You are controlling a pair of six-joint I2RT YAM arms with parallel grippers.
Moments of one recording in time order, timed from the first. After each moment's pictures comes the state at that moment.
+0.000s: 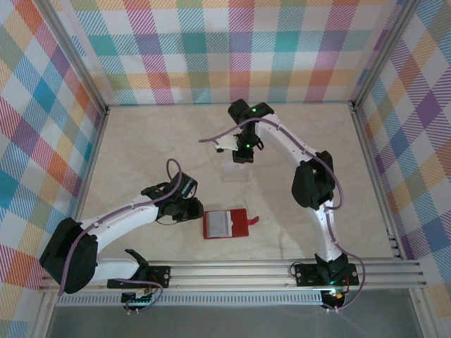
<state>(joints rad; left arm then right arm) -0.64 1.25 0.70 -0.59 0.14 -0.79 0.59 2.22 2.15 -1.33 -0.20 -0.98</state>
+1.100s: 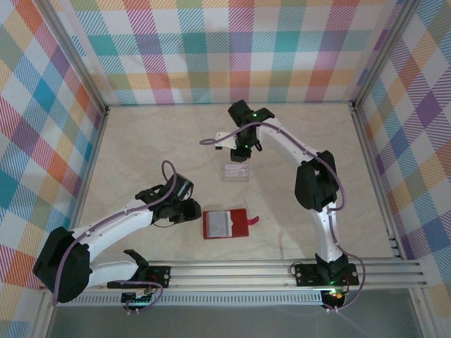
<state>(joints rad) -0.63 1.18 0.67 -0.61 0.13 -0.79 0.59 2.15 1.99 -1.07 -0.16 -0.93</state>
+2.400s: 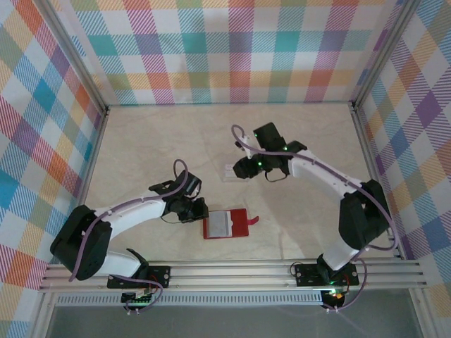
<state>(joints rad) -0.63 1.39 0.71 -0.50 0.28 -0.79 0.58 1.59 1.21 -0.56 -0.41 0.12</state>
